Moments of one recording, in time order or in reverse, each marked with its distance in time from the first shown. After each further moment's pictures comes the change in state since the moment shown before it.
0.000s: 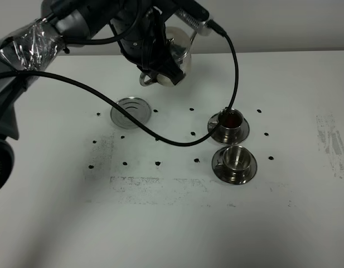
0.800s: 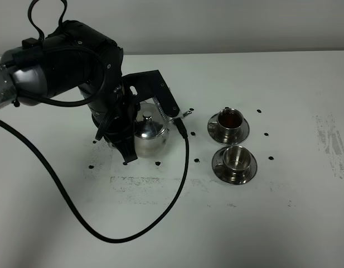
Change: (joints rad) left arm -0.001 -0.261 0.669 -0.007 -0.261 0.355; right arm 0.000 0.000 0.000 0.000 0.000 0.000
